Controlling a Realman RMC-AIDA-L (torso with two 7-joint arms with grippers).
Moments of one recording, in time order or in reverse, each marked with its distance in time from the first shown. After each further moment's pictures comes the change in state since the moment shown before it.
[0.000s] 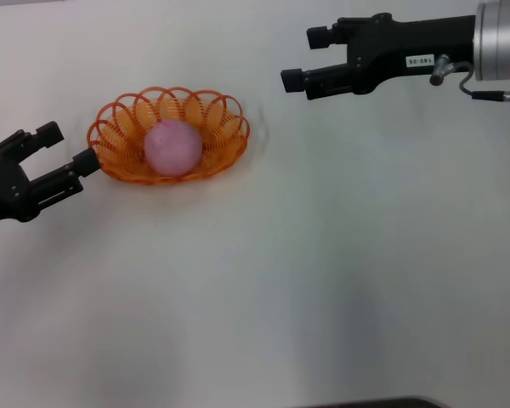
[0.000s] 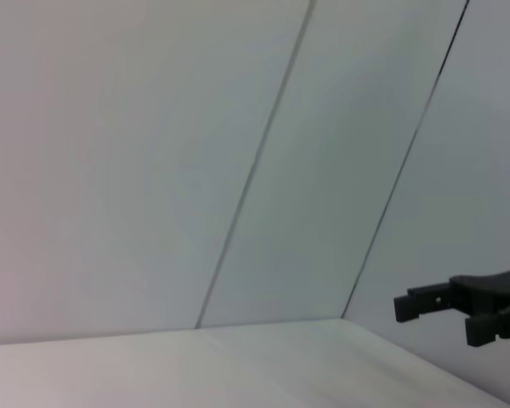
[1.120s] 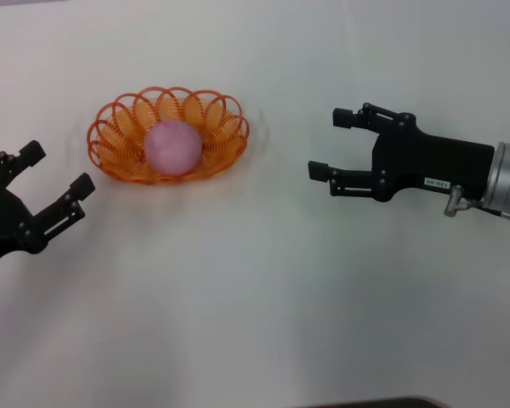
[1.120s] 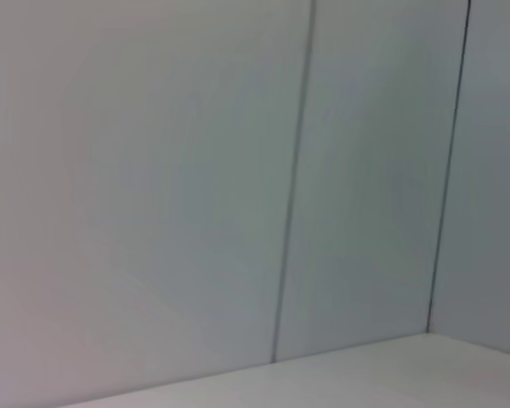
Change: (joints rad) left arm 0.058 -0.021 -0.152 -0.205 -0.007 -0.033 0.471; right arm -0.146 0.001 0.084 0.478 0.238 -0.010 -0.774
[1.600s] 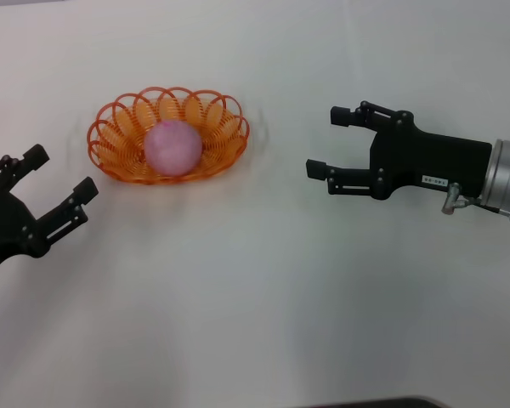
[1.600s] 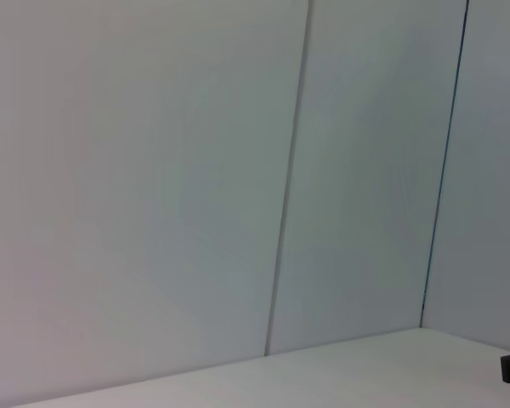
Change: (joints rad) left arm 0.003 0.000 0.005 -0.002 0.009 0.000 -0.003; right arm 0.011 -0.002 -0.001 0.008 -0.002 0.004 -0.005
